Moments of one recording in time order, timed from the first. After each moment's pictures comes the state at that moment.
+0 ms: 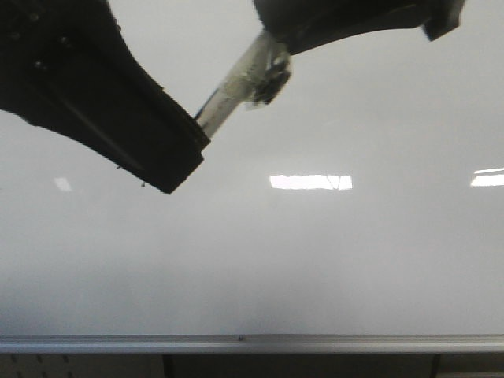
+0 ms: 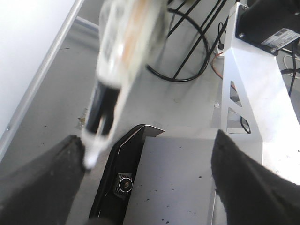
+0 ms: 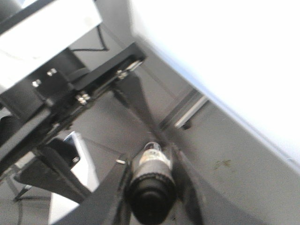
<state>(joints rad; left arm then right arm) -0.48 1.41 -0.98 -0.87 1.08 1.13 0.34 1.24 -0.91 1.11 0.84 -0.83</state>
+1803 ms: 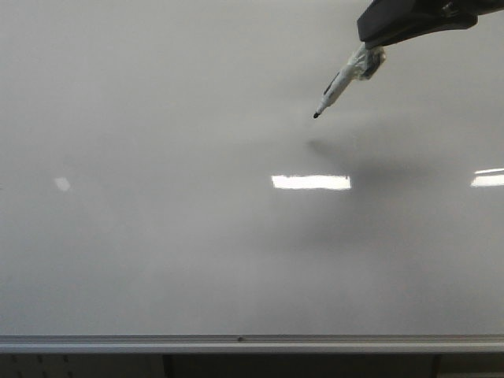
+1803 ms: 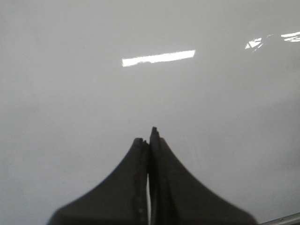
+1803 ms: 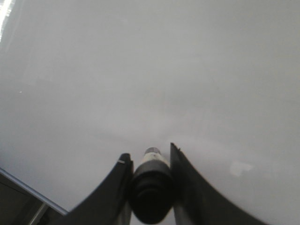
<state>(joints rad) -0.07 0.56 -0.44 -0.70 0.28 0.79 0.25 1.35 -0.92 1.07 0.29 -0.93</state>
